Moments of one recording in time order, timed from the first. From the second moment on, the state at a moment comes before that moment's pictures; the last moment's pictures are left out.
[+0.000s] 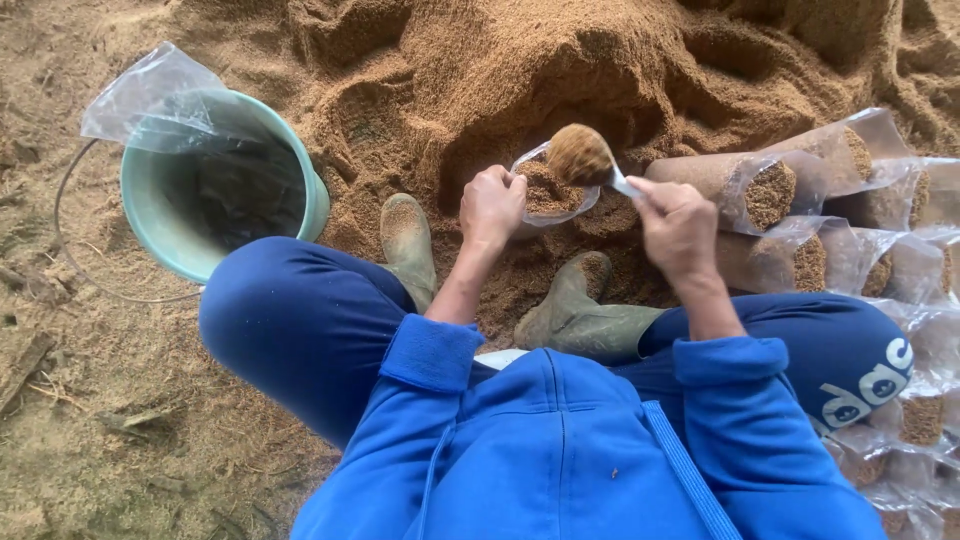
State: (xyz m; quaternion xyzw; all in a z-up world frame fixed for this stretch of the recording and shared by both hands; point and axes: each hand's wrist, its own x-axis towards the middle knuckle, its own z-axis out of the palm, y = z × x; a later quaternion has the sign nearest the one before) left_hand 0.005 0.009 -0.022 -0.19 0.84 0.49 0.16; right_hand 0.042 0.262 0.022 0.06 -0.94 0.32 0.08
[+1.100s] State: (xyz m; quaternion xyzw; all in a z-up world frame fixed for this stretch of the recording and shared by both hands) left_hand 0.004 -0.003 -0.009 -0.16 0.85 0.46 0.19; right_hand 0.026 0.212 0.021 0.18 -0.97 -0.13 0.04
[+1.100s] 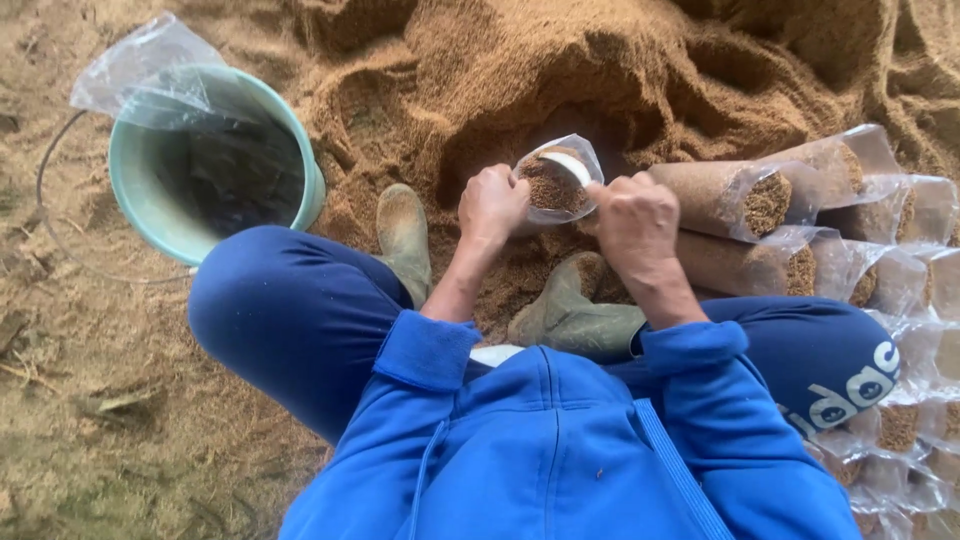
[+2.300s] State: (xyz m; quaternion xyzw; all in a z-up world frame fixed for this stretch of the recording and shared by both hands) left_hand 0.005 0.003 0.030 -0.17 0.86 0.39 0.28; right_hand -0.019 0.283 0.040 -0.13 -0.88 0.45 -0.04
